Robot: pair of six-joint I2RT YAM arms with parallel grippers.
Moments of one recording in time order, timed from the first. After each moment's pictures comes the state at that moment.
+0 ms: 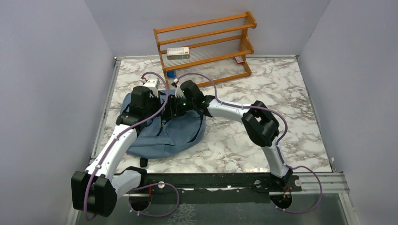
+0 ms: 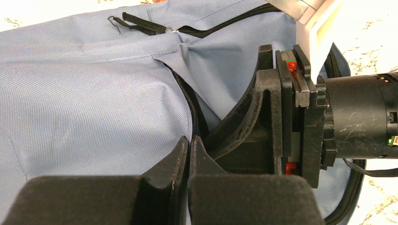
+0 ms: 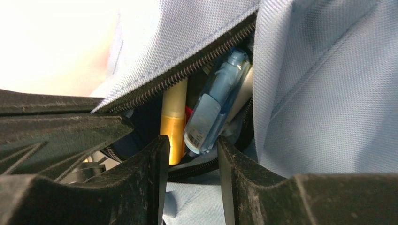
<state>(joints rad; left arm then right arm) -0.24 1.06 0.81 -0.34 0.07 -0.17 0.88 2.18 1.62 0.03 -0.50 0.68</state>
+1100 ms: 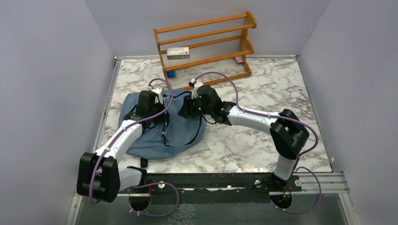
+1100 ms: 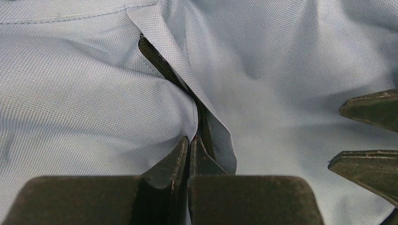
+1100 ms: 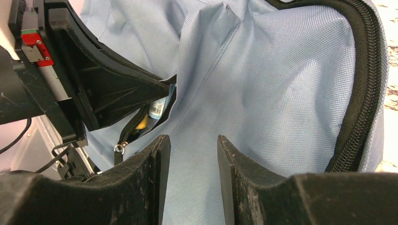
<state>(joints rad) -0.24 1.19 0.73 -0.31 0.12 -0.19 0.88 1.81 1.24 0.09 -0.15 0.48</state>
